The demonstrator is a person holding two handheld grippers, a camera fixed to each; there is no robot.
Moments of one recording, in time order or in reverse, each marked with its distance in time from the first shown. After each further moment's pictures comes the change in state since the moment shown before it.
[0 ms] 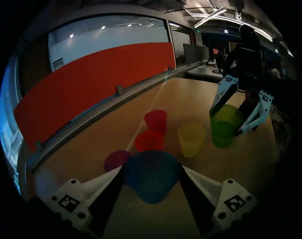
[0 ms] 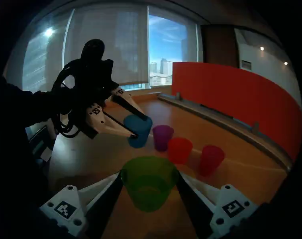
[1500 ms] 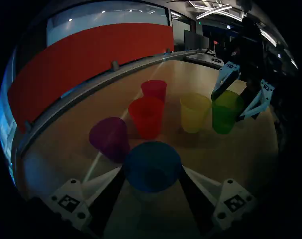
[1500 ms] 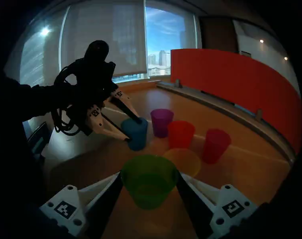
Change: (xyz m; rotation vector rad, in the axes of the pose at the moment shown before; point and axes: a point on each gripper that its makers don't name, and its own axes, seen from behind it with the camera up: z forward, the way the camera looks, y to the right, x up) left arm -0.069 0.005 0.029 -0.065 -0.118 -0.056; right arm -0.034 0.005 0.020 0.003 -0.070 0.027
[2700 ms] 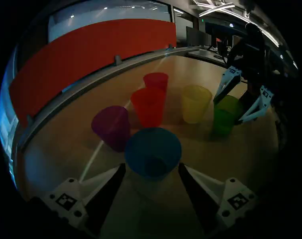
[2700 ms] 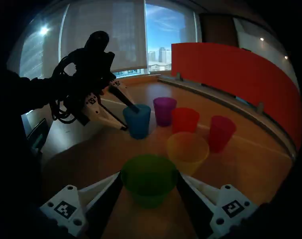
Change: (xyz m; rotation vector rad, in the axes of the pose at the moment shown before) left arm -0.021 0.000 -0.009 0.015 -0.037 -0.015; right arm -0.032 -0.008 0.008 -0.002 -0.026 0.008
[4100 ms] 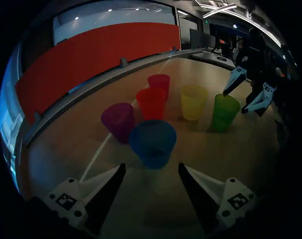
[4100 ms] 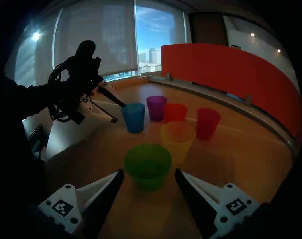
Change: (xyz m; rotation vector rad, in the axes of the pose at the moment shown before) left arm -0.011 0.000 -0.033 0.055 0.018 -0.012; right arm -0.021 -0.004 -0.051 -0.069 0.013 0.058
